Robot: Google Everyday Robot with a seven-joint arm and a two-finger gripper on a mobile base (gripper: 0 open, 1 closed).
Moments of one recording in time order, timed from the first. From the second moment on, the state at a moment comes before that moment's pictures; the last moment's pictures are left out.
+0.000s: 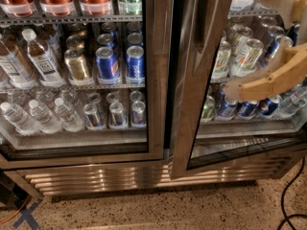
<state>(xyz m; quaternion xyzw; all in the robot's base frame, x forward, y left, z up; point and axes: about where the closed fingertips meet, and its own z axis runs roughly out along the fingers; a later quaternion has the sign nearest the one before) 0.408 -0.112 1.084 -0.51 0.61 0.21 0.57</state>
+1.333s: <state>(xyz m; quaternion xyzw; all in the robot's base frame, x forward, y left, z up) 0.357 -0.119 1.129 -0.49 0.66 0.09 0.56</state>
